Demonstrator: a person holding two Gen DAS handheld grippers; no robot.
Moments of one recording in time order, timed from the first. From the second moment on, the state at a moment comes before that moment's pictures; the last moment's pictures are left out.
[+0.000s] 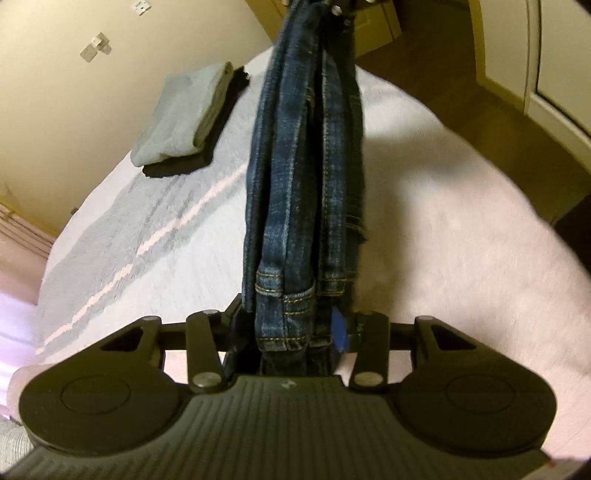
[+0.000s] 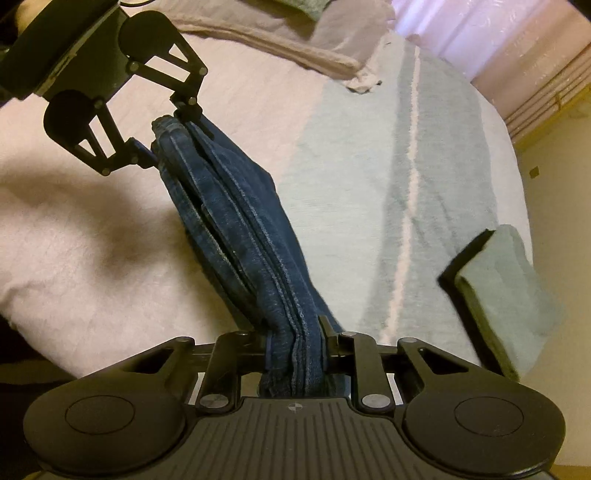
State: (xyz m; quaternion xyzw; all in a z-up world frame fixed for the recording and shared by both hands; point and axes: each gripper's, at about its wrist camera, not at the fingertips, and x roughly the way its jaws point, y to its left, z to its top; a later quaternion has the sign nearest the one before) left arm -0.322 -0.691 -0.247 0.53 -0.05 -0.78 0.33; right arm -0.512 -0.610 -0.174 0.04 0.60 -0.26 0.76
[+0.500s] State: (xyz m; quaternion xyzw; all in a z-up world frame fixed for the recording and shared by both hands) left arm -0.450 -0.981 -0.117 0.51 -0.10 -0.74 0.43; right arm -0.707 -0.886 -0.060 -0.12 0.52 -0.32 0.78
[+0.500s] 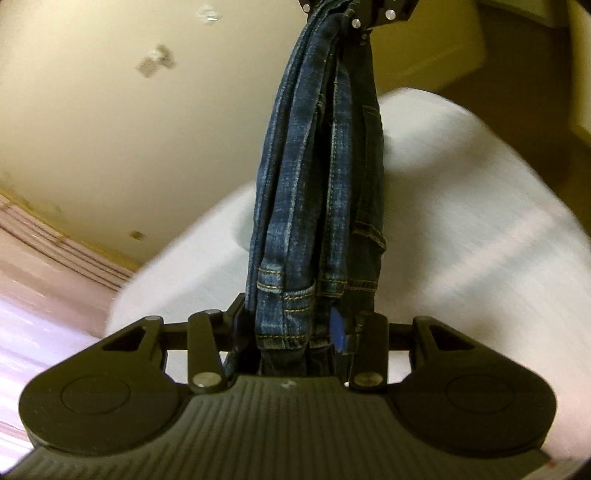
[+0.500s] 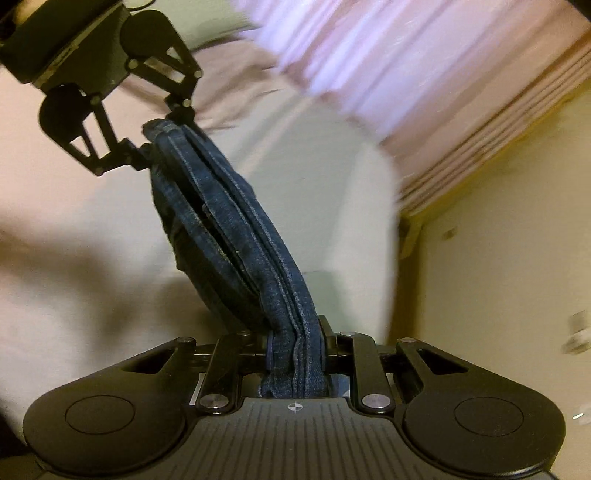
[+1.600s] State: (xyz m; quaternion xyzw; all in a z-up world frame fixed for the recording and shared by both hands) left arm -0.553 -1.085 -0.335 0.52 -0.08 -0.71 0.47; right arm -0.867 -0.904 -0.285 -0.09 0.49 -0.42 0.76
